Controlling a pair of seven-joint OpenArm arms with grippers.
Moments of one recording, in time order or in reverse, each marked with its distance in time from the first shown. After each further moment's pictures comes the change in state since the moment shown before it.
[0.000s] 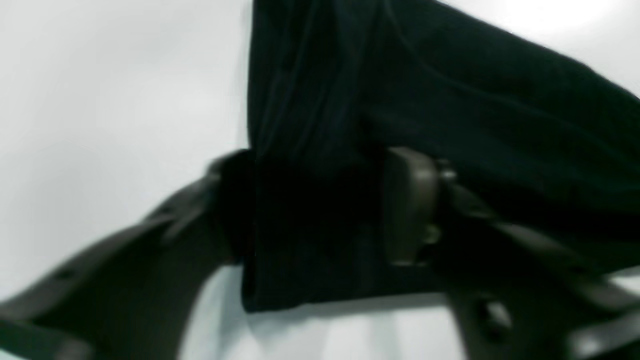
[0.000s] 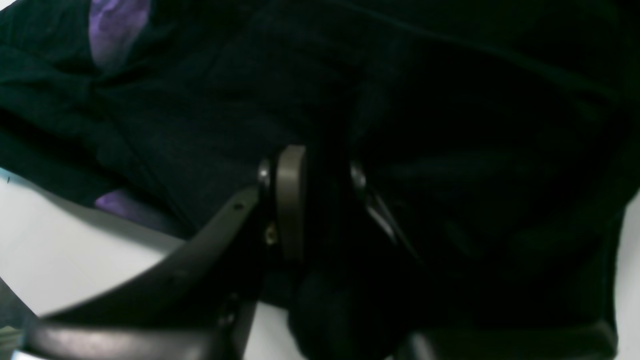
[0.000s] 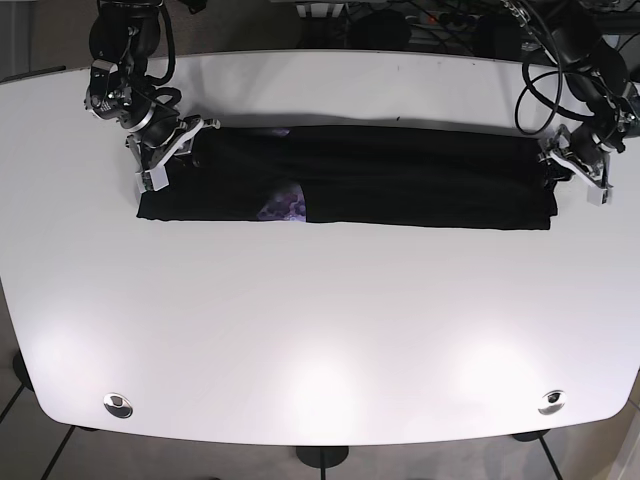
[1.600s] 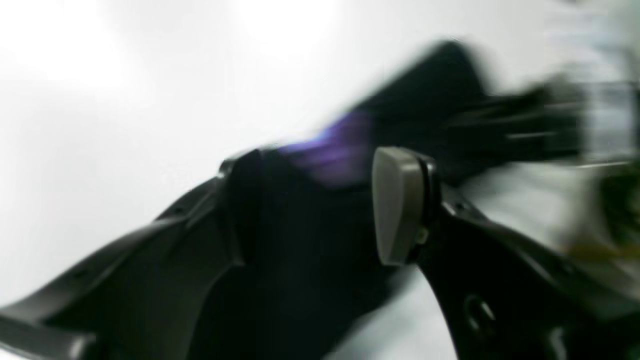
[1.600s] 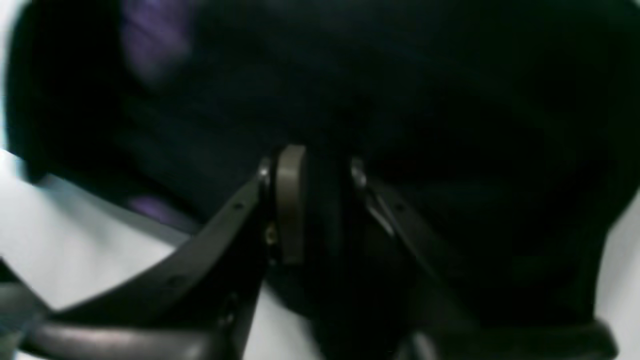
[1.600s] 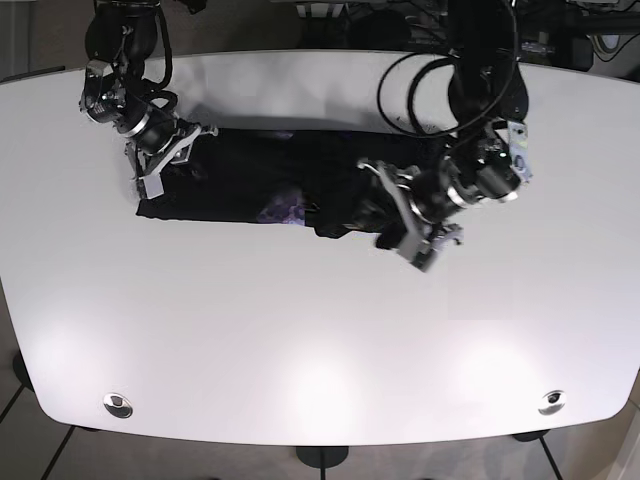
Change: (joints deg) left arm -1.6 12.9 40.7 37.8 1.8 10.7 1.6; right arm 0.0 0.5 0.2 5.3 7.2 -0.4 -1.0
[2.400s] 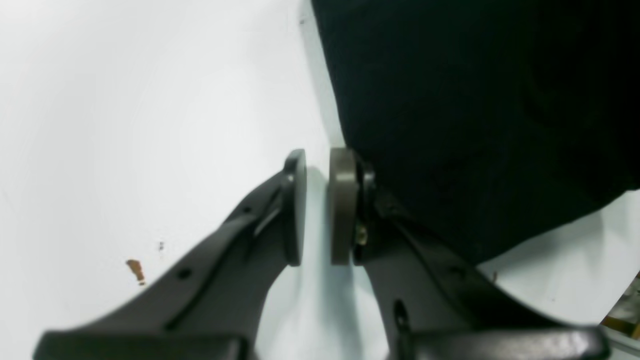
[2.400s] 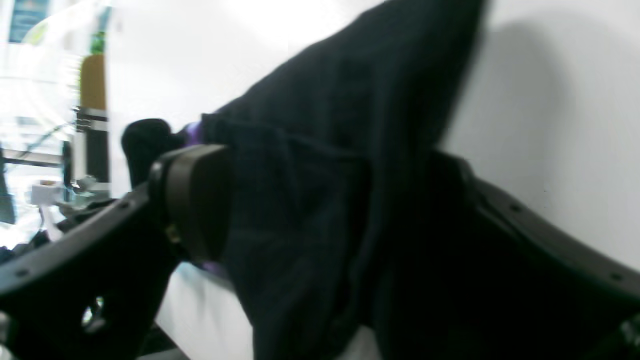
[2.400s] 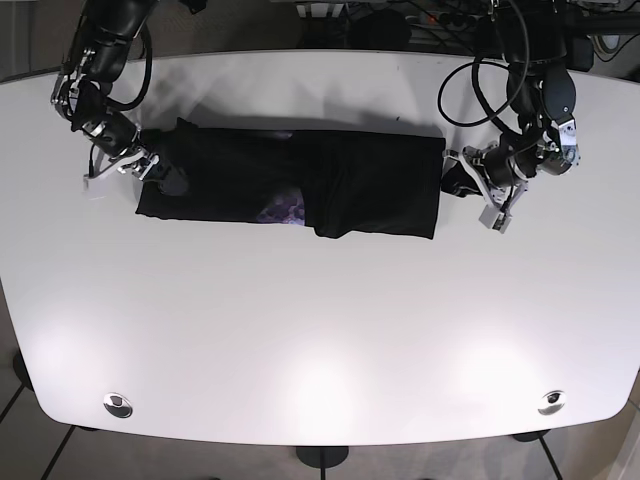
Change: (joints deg) left arm 2.3 -8.7 -12.3 -27.4 -0.3 -8.1 -5.7; right arm 8.2 -0.2 17.7 -20.8 19.6 1.0 -13.0
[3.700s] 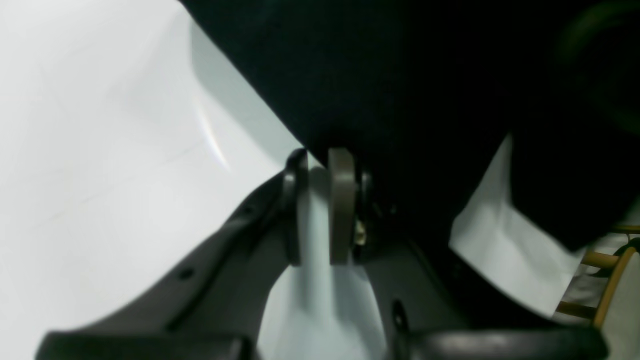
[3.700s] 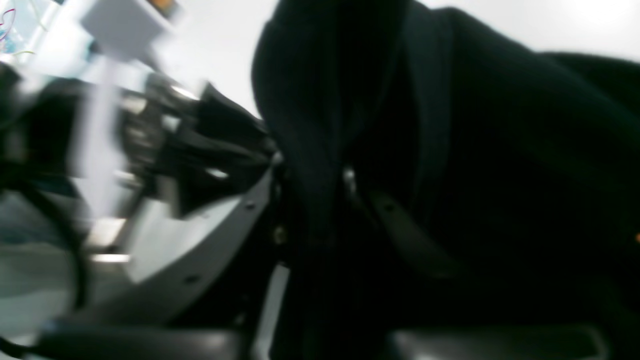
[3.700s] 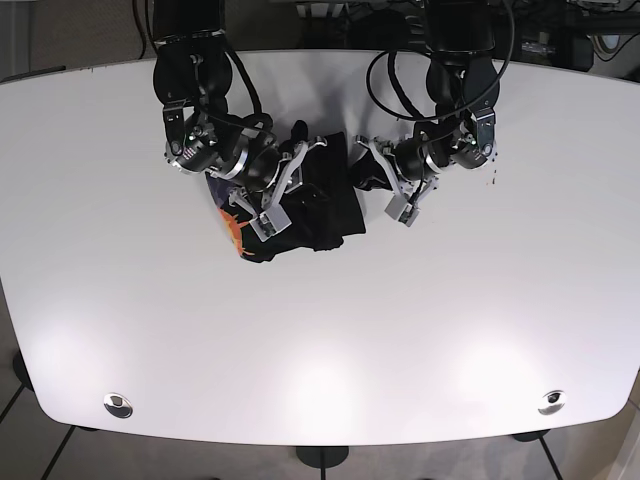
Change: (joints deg) left arm 0.7 16.5 6.7 0.7 9.7 -0.9 -4.1; right arm 3.4 -9.9 -38.6 20.0 -29.6 -1.0 6.7
